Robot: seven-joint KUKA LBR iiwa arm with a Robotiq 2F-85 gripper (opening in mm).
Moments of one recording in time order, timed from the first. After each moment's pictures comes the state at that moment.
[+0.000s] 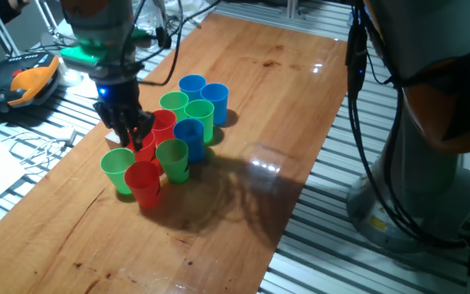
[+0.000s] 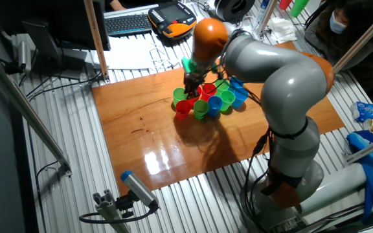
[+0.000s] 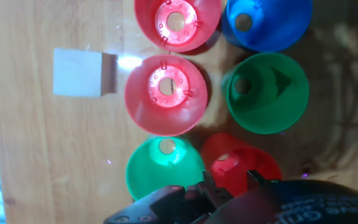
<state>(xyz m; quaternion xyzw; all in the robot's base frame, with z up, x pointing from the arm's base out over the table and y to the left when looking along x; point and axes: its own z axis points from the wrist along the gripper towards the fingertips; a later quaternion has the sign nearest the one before) 0.544 0.201 0.156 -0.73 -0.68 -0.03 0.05</state>
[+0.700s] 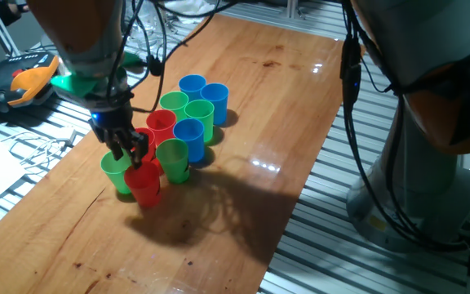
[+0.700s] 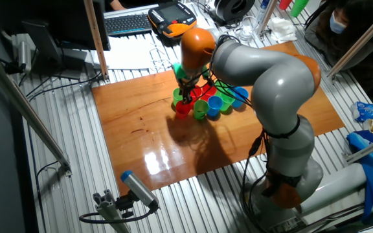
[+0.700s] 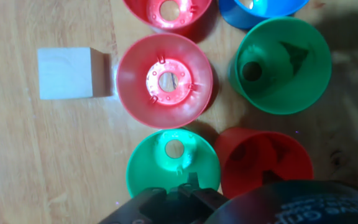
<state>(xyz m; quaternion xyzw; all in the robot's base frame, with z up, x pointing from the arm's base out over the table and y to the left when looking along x) 0.550 0.213 0.127 -0.74 -0.67 -0.02 0.03</state>
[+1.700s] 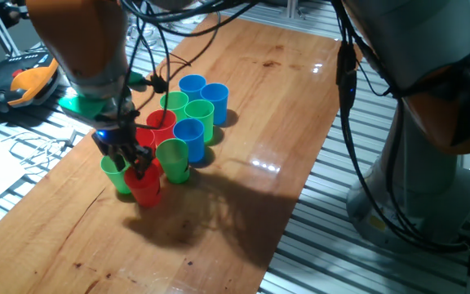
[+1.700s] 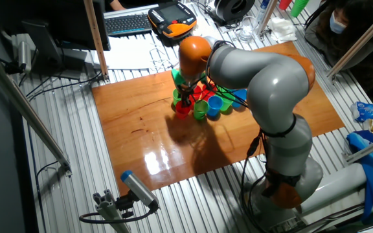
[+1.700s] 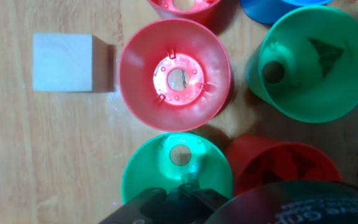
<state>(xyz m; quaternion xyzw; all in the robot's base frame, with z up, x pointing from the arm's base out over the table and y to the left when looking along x) 0.549 0.213 0.089 -0.71 -0.71 -0.03 0.01</state>
